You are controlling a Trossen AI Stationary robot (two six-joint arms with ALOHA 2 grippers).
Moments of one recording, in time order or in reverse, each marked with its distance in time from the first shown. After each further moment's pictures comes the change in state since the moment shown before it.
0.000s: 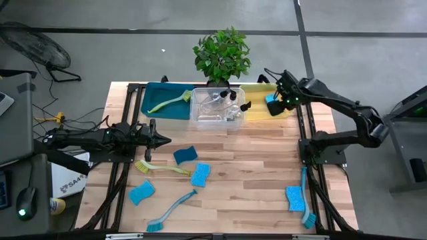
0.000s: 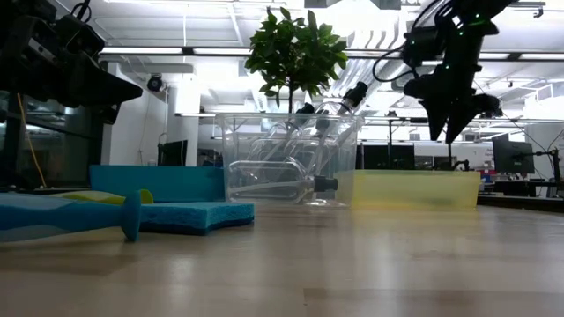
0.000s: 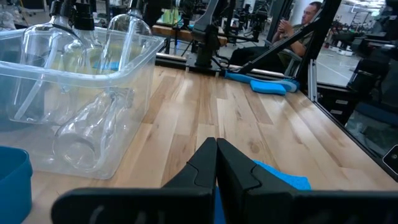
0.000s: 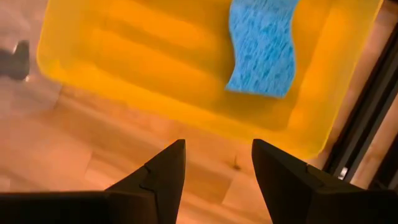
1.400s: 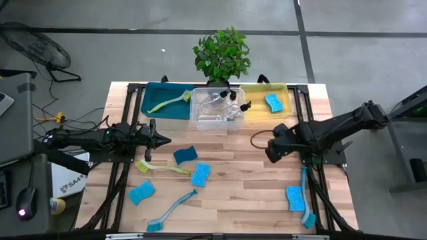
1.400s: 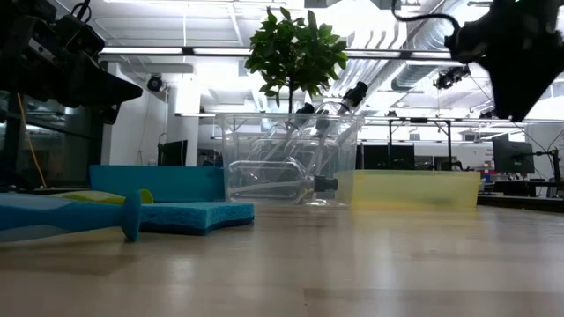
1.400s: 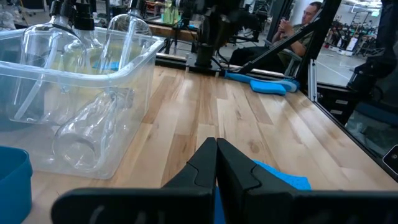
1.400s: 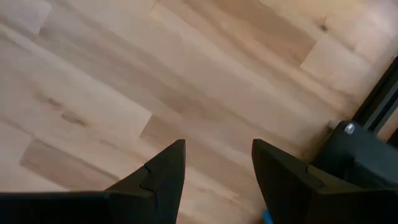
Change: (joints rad) left arm 0.000 0.000 0.000 0.000 0.000 0.000; right arm 1.051 -0.016 0.000 -0.262 0.182 0.875
